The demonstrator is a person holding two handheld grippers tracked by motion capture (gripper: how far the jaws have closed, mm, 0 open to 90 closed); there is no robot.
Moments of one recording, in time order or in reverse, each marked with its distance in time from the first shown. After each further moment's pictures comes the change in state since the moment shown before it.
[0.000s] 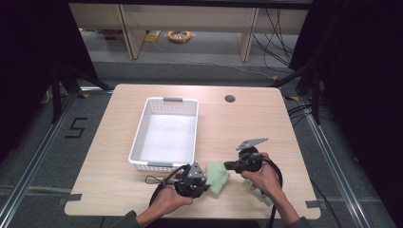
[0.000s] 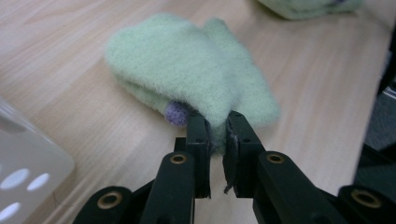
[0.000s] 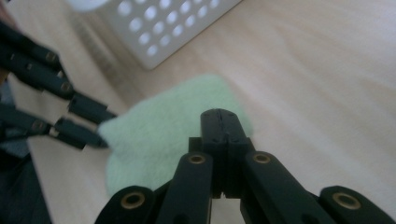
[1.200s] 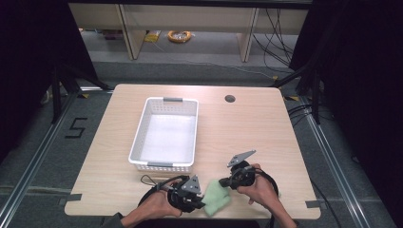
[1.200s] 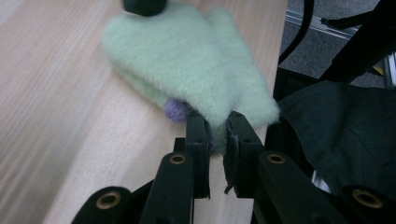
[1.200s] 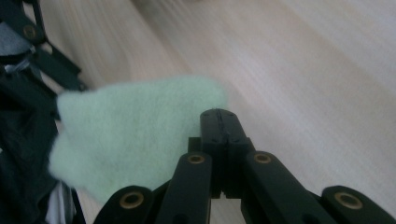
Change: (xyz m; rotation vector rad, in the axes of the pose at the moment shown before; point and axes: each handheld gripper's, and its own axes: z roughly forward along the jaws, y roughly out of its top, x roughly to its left) left arm -0.009 -0.018 -0.015 0.092 -0.195 0.157; right arm 0.020 -0.023 0.022 0.140 0.057 -0.123
